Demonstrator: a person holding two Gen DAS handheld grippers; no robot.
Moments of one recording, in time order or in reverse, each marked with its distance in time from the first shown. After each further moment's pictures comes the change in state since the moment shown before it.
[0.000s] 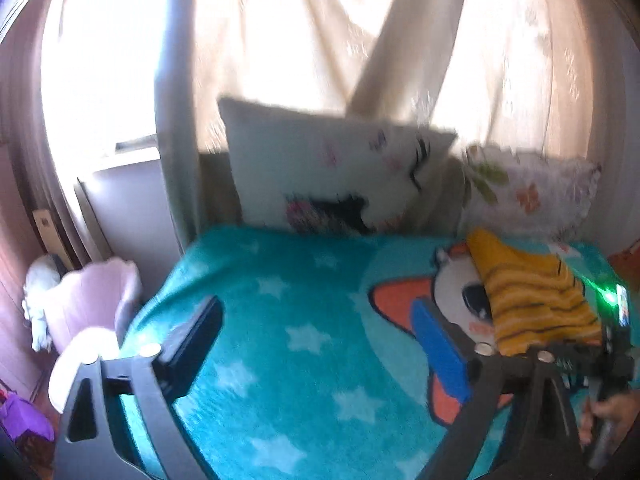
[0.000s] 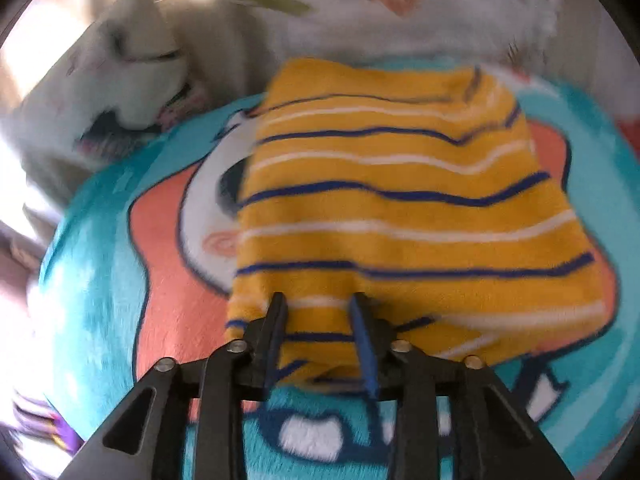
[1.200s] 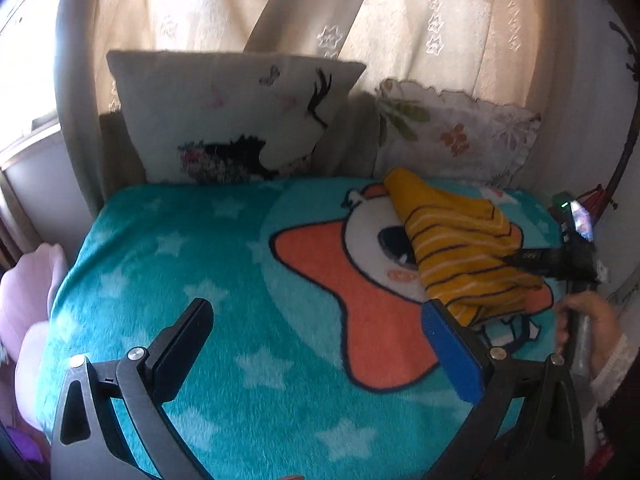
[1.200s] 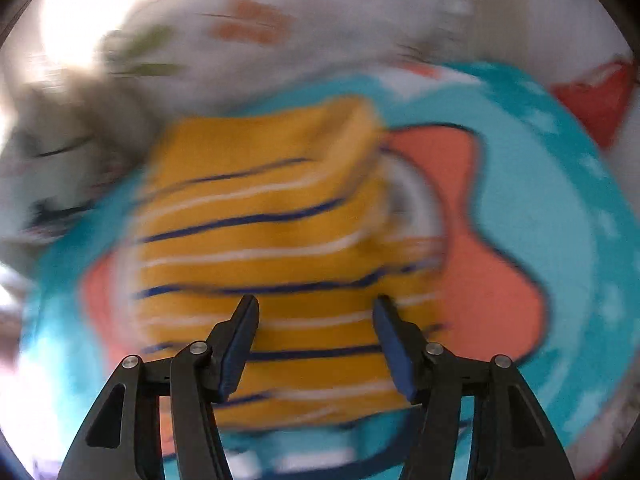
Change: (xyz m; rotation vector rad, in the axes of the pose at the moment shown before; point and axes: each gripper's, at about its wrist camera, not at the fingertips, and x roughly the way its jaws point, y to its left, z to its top) left arm 0.034 -0.065 -0.027 0.072 0.253 -0.253; right arm -0.007 -0.106 0.051 0.265 0.011 -0.221
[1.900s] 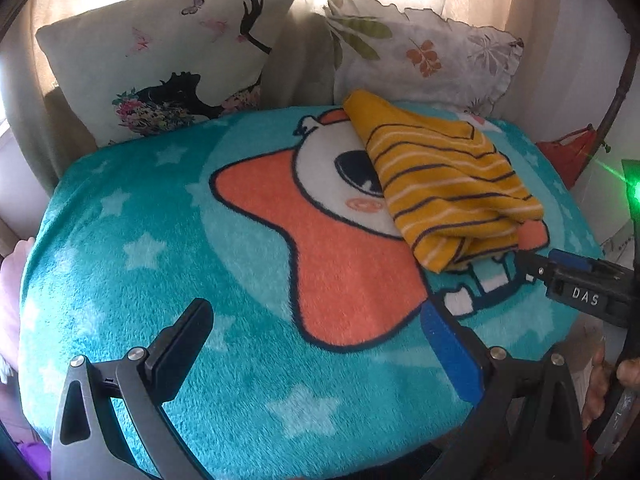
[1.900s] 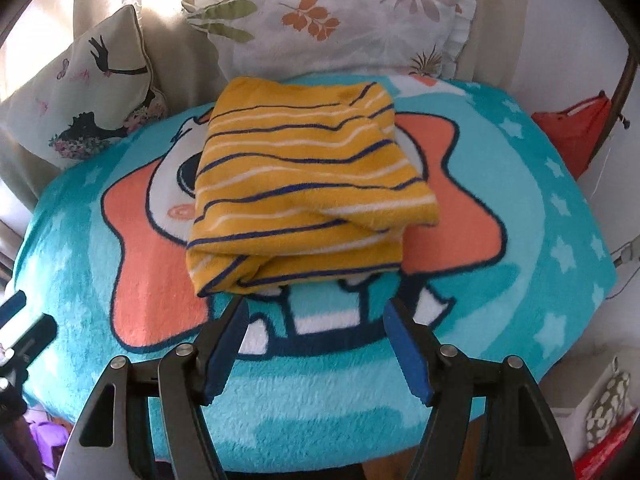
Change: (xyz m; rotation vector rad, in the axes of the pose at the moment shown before) left arm 0.045 -0.043 -0.023 0.101 0.196 -0.070; right arm -0.080 0.038 -0.106 -0.164 -0.043 0.018
